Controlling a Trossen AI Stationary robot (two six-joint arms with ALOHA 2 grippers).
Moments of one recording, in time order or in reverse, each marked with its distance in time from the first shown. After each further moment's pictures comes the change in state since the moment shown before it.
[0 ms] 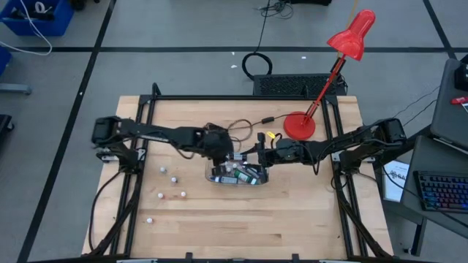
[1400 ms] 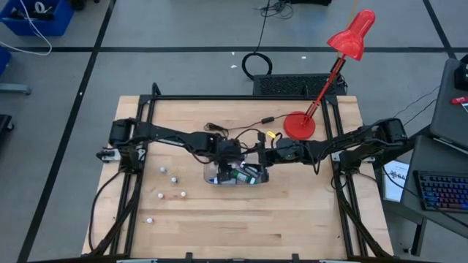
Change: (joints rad) left arm -0.018 0.168 0.100 -0.046 0.023 0.020; right arm 0.000 -0.004 0.003 -0.026 -0.004 -0.003
